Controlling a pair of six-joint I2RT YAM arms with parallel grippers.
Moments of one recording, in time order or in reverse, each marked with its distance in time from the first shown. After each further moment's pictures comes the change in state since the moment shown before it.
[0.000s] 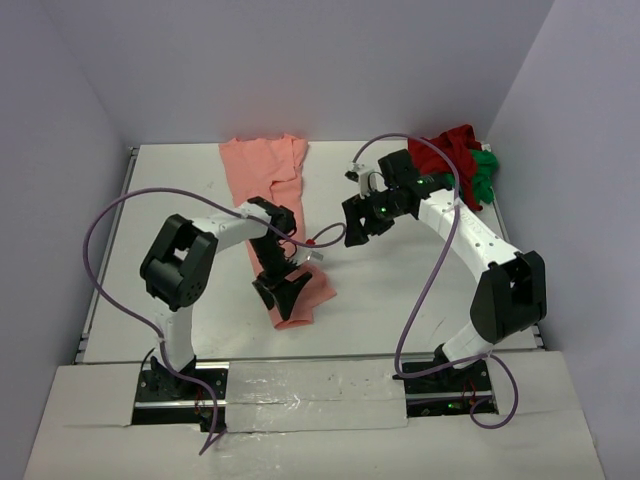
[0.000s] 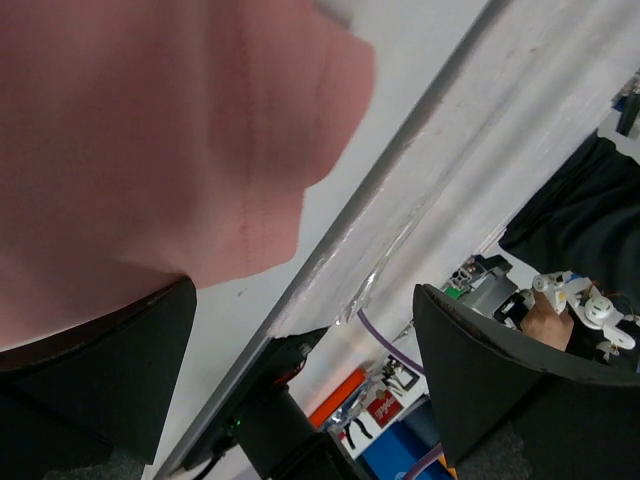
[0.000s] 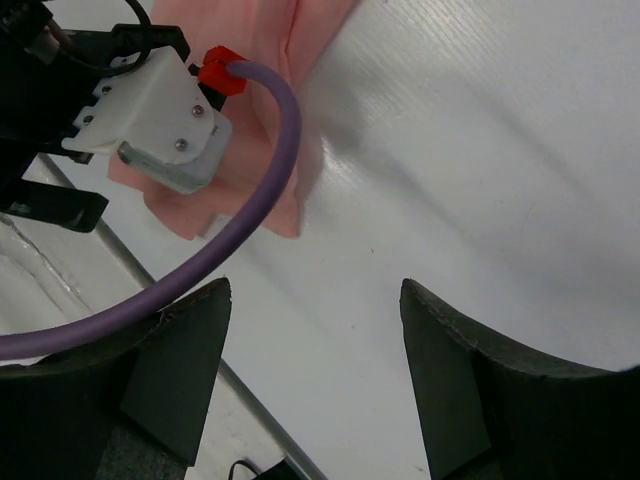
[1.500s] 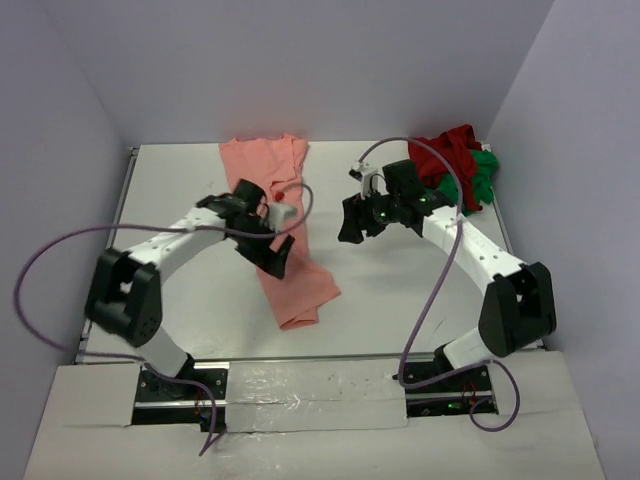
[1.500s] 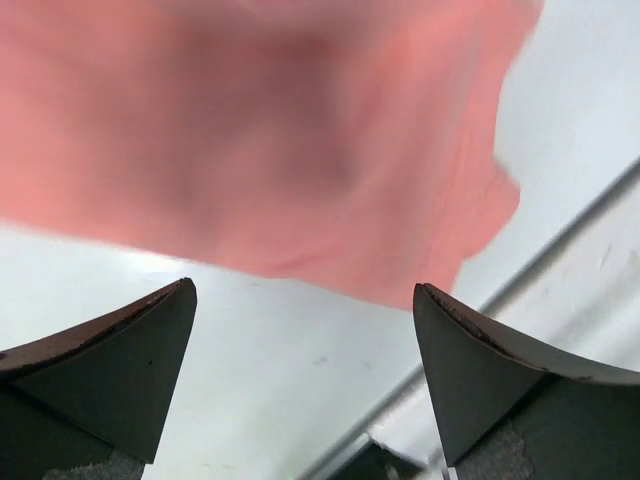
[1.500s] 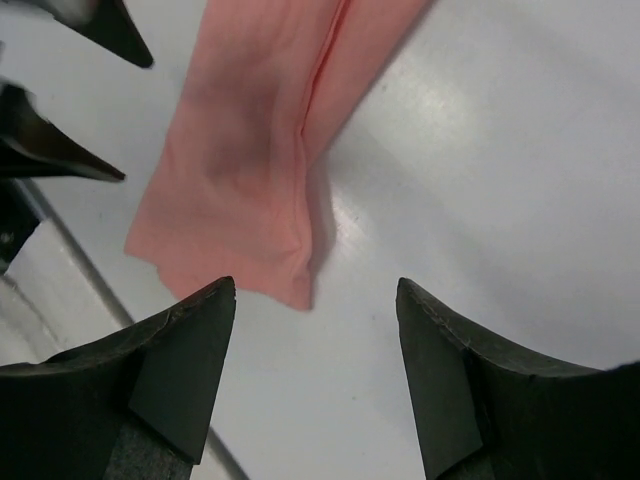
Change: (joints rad) left arm 0.094 -0.297 -0.179 0.432 -0.261 -0.209; right arm 0.000 -0.057 -0.177 0.298 -0.050 0.097
